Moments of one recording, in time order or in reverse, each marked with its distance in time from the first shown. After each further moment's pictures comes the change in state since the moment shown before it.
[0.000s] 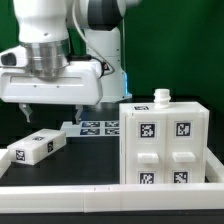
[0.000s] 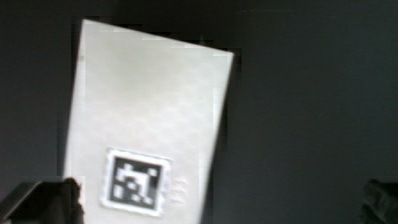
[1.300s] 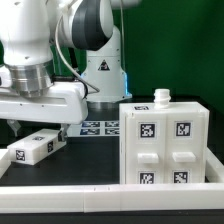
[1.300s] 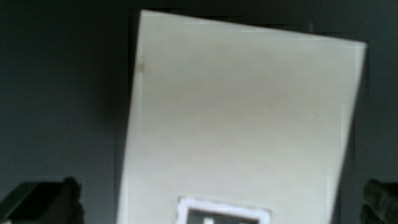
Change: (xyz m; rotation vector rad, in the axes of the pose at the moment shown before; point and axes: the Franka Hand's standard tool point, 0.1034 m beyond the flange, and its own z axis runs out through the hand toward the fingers) arm 0.006 0.016 0.034 -0.025 -0.024 -0.005
